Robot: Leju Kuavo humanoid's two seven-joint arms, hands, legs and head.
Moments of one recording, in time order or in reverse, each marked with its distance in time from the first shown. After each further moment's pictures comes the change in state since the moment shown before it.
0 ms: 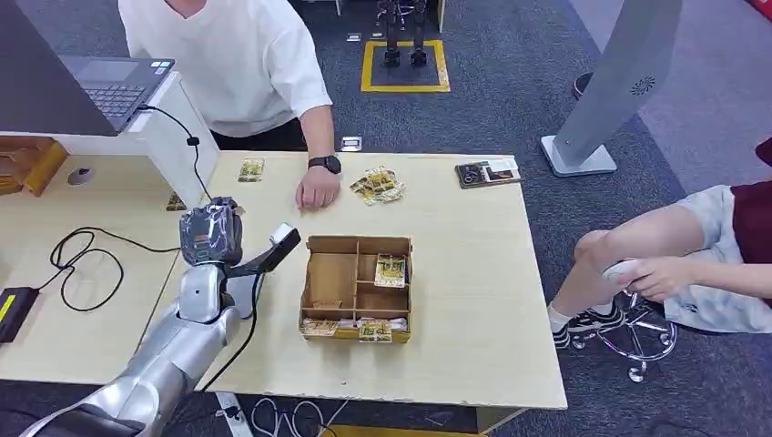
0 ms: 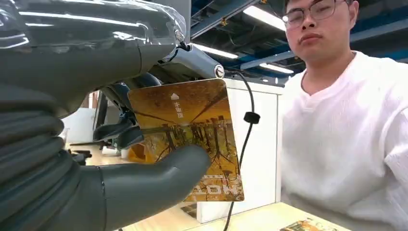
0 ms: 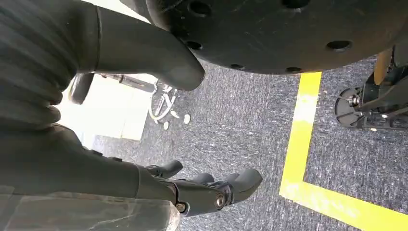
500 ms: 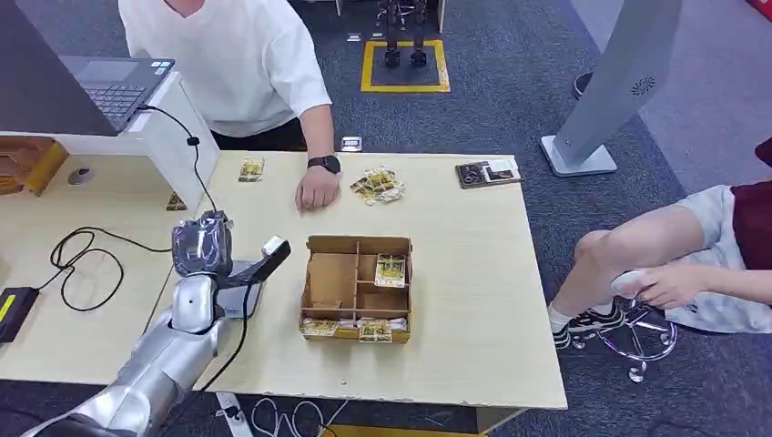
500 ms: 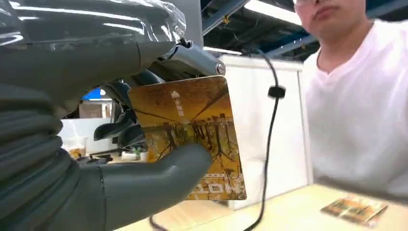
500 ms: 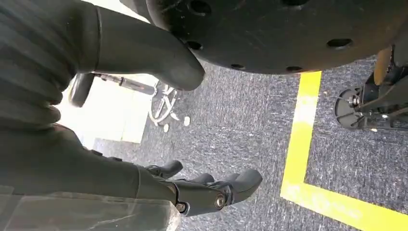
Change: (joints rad) left arm 0.039 0.038 0.000 0.004 -0.053 -0.071 0.043; right arm 0.001 0.000 0.000 0.000 -0.015 0.001 0.000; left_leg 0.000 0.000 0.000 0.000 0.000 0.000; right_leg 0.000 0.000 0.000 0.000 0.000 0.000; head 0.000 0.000
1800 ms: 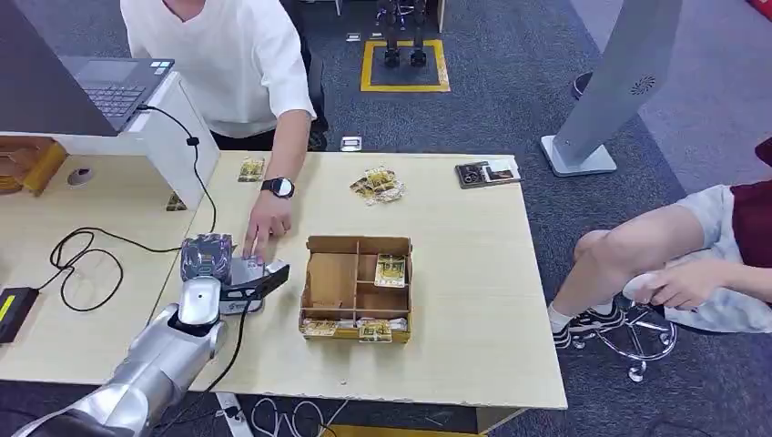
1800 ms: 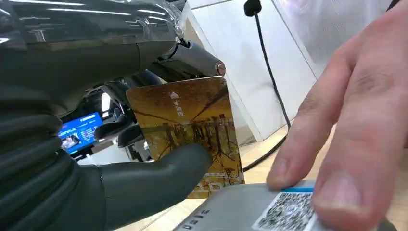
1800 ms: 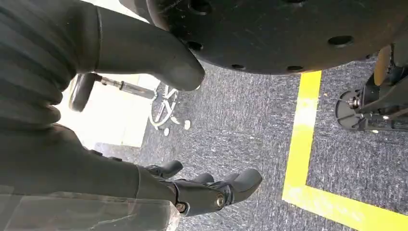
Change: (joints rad) left arm -0.025 0.018 -0.052 0.034 -0.074 -0.370 0.029; right arm 0.000 0.000 0.000 0.000 -0.018 0.005 0.000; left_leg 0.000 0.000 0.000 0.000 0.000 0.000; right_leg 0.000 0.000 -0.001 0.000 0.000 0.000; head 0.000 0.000
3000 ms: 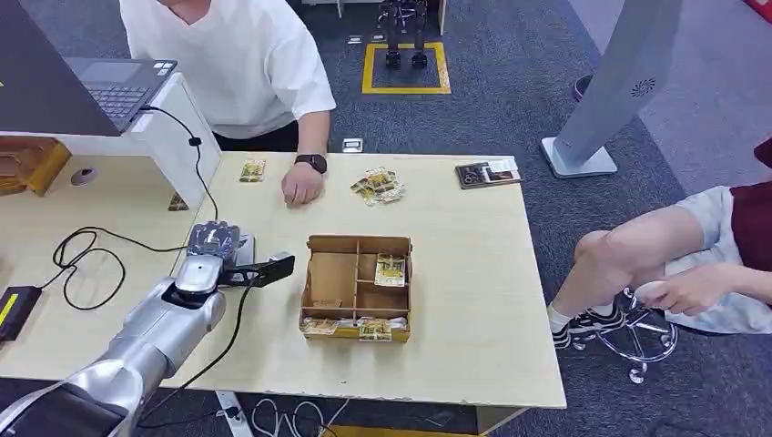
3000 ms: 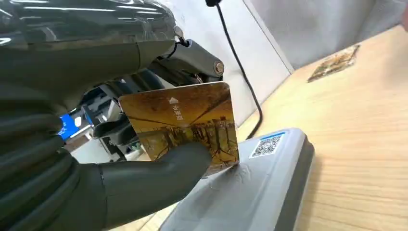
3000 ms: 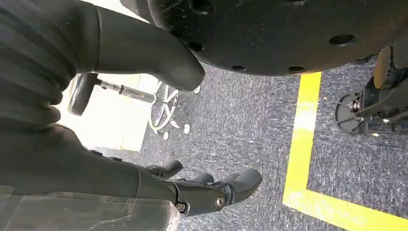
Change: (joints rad) left arm -0.098 0.021 -0.132 -0.018 0.245 -0.305 -0.158; right arm 0.001 0.000 0.000 0.009 -0.022 0.019 0.002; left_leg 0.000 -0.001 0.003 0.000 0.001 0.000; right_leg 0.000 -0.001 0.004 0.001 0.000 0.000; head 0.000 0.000
